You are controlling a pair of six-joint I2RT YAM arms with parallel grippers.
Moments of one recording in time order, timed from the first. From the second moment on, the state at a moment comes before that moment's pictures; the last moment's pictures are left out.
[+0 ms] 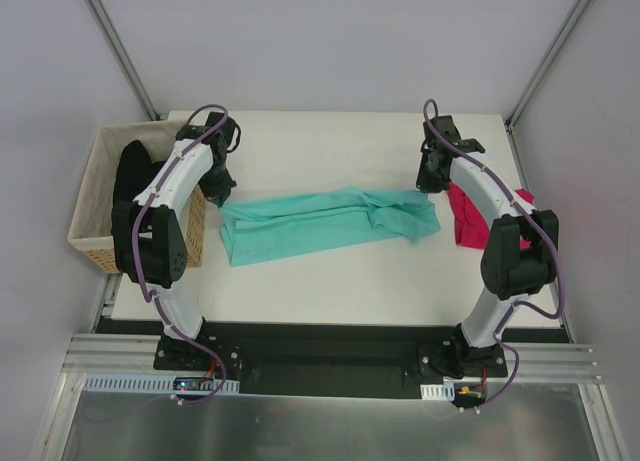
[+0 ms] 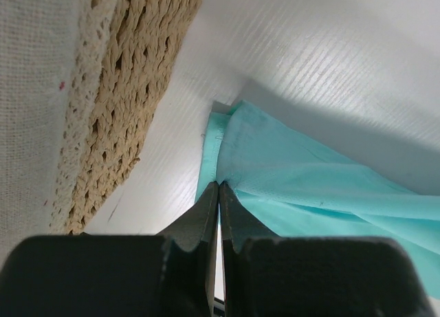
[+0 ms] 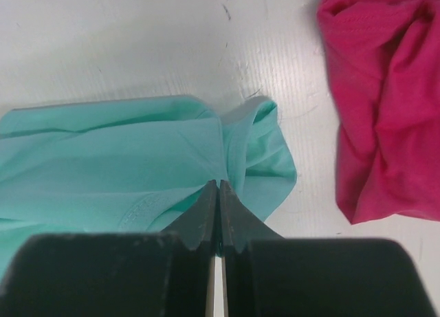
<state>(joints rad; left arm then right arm) -0.15 1.79 1.57 -1.16 -0.30 -0.67 0.22 1.76 1.48 -0.78 0.21 0.37</state>
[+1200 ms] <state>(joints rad) -0.19 1.89 1.41 -1.19 -0.24 -0.57 0.31 1.81 1.26 -0.87 0.12 0.67</state>
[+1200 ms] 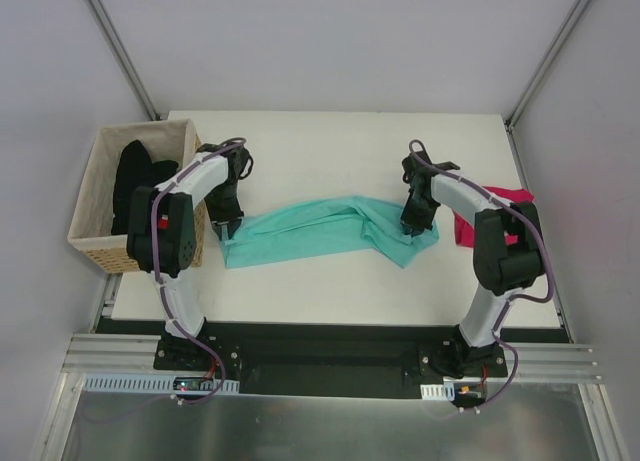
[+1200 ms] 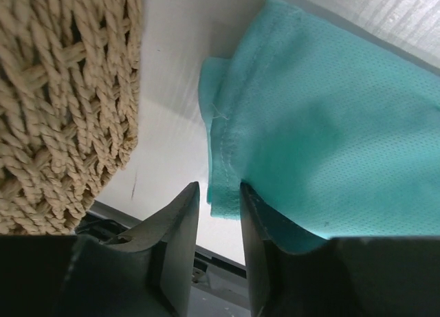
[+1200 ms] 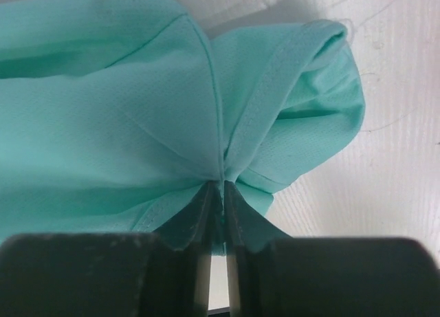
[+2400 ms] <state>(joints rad) -0.20 1.97 1.70 -1.28 -0.24 -0.57 0.34 2.01 1.63 -0.94 0.32 0.53</state>
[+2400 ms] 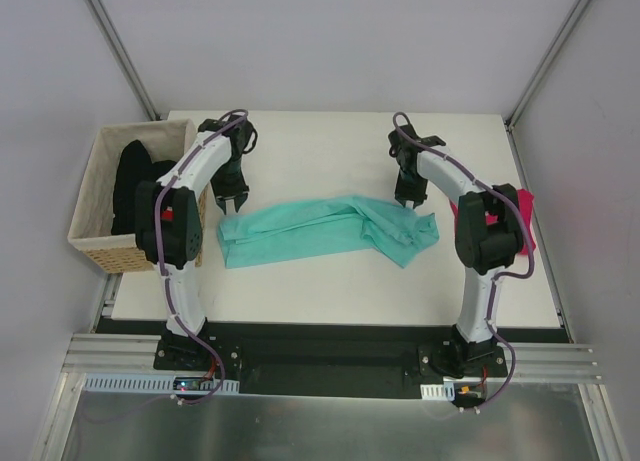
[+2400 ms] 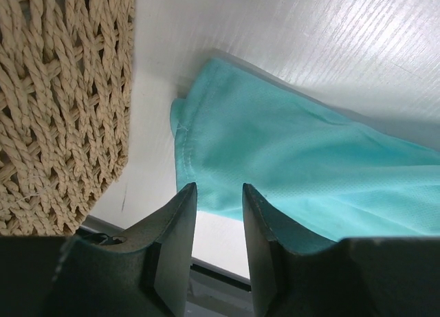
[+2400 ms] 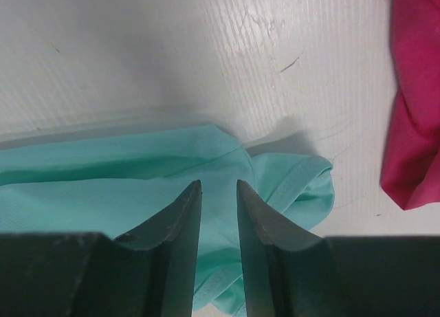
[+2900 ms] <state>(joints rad) -0.20 2.01 1.75 -1.30 -0.24 -0.56 0.35 1.95 1.58 -0.92 0.30 0.55</state>
